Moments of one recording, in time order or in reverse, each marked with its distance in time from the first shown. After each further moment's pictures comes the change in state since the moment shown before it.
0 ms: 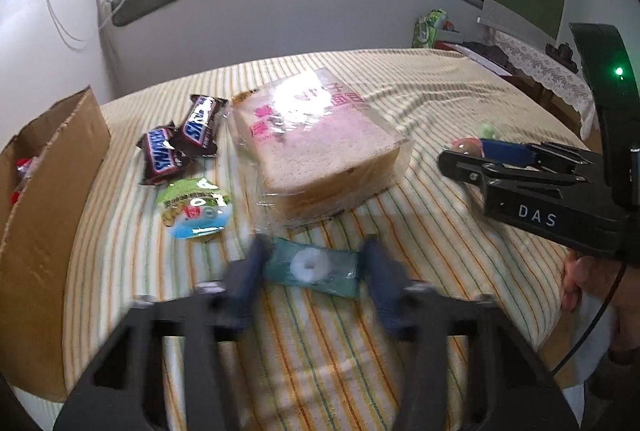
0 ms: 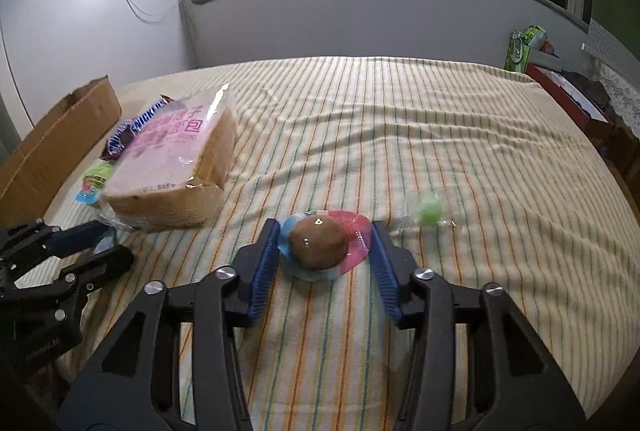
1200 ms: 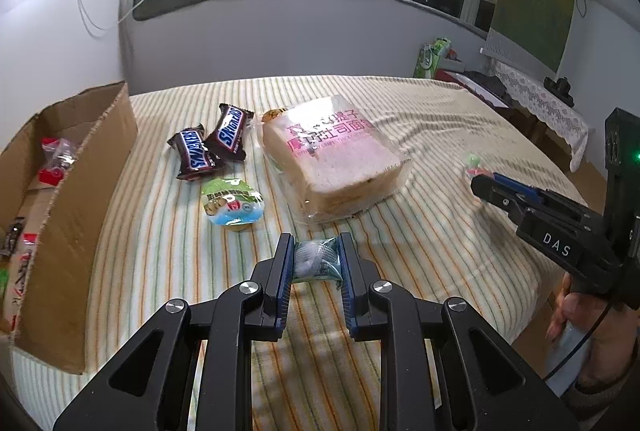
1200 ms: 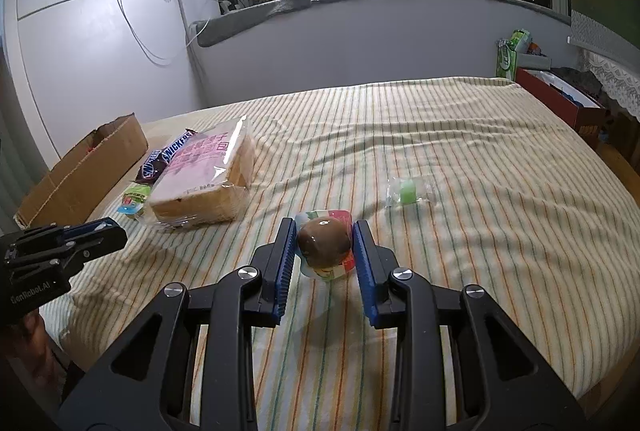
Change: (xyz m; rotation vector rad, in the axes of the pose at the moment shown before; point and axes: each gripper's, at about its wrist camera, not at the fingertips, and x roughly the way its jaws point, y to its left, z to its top) left arm -0.035 0.019 -0.003 -0.089 -0.048 -0.033; right arm -0.047 -0.008 -0.022 0.077 -0.132 0.044
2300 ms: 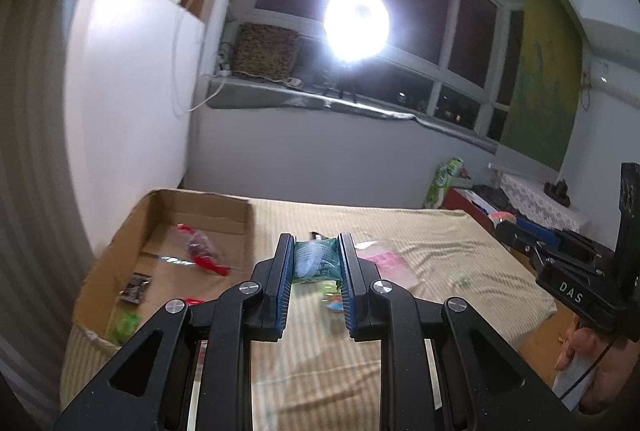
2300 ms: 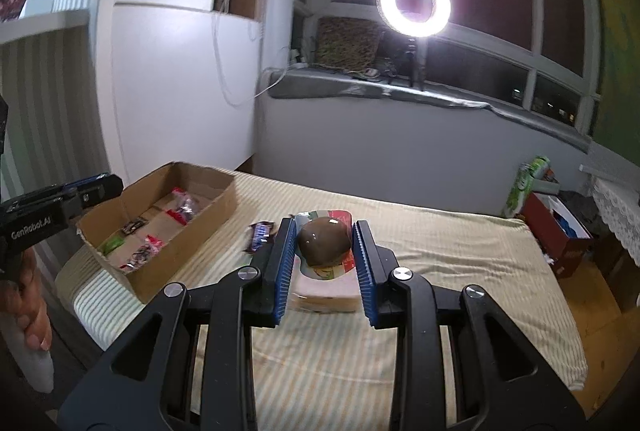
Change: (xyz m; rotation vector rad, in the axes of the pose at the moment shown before) left arm -0.146 0.089 0.022 -0.158 -0.363 0.036; right arm -0.099 0.166 0.067 -0.298 -0.175 -0.006
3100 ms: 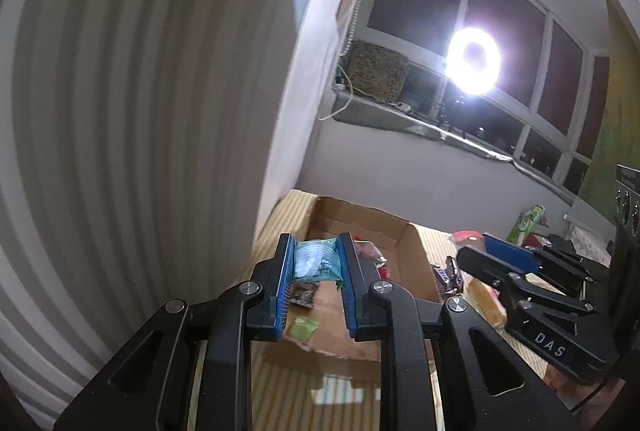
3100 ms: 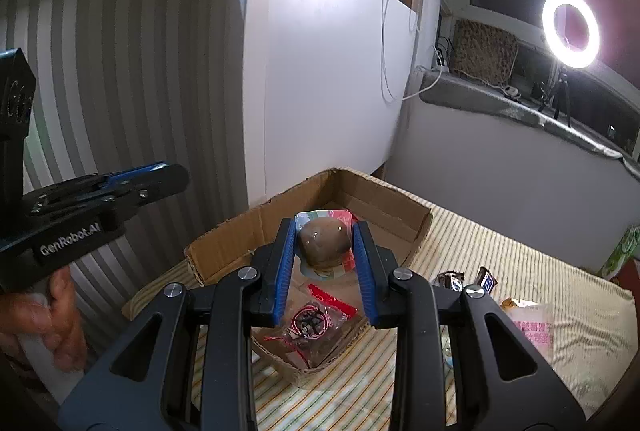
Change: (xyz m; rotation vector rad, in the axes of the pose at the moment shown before) left arm -0.053 0.118 -0.007 -0.156 -0.067 0.270; right arm 0.075 0.175 0.022 -0.181 0.020 0.359
